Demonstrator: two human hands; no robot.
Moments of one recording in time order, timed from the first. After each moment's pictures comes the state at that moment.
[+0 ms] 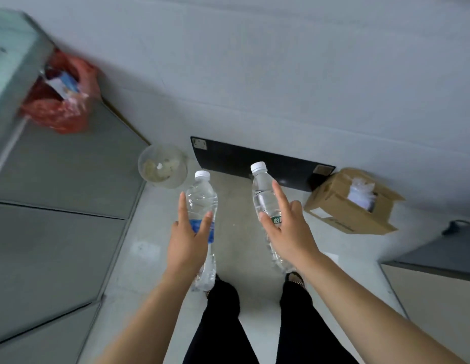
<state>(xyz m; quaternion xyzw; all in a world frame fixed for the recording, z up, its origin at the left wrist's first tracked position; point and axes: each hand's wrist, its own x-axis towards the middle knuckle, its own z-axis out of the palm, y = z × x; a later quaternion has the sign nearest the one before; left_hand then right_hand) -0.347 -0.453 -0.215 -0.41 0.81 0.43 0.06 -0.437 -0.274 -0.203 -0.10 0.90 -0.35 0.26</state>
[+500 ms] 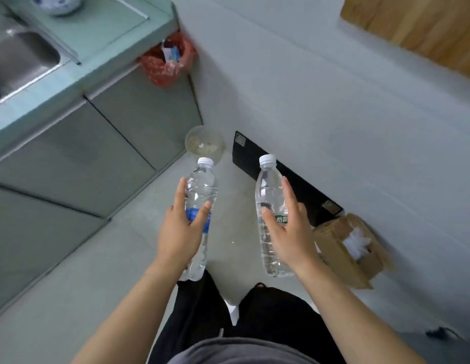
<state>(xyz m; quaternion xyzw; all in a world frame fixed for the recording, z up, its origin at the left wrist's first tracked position) -0.258 -0.324 -0.112 -0.54 0.74 0.40 -0.12 -0.404 -0.185 -0.084 -0.25 0.82 -0.41 0.31</state>
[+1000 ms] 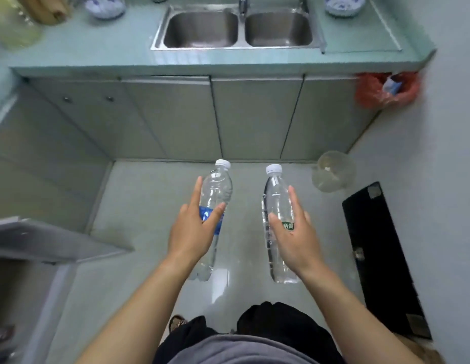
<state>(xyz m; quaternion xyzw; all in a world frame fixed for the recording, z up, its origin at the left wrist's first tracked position) -0.018 -0.220 -0.076 -0.77 0.52 0.27 -0.26 -0.216 -0.220 -0.052 -0.55 0.65 -0.27 0.44</state>
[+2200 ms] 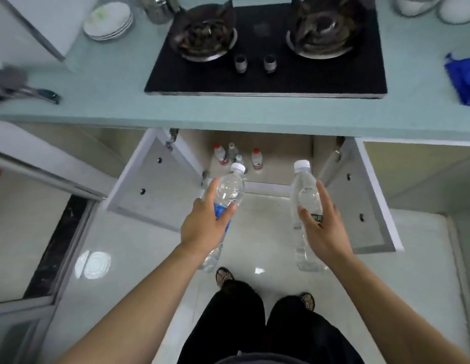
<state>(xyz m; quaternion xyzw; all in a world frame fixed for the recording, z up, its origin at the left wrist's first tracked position) 0.445 0.141 -0.100 -0.94 -0.21 0.05 -0.27 0.486 -0.090 -0.101 -0.85 0.05 0.18 0.49</state>
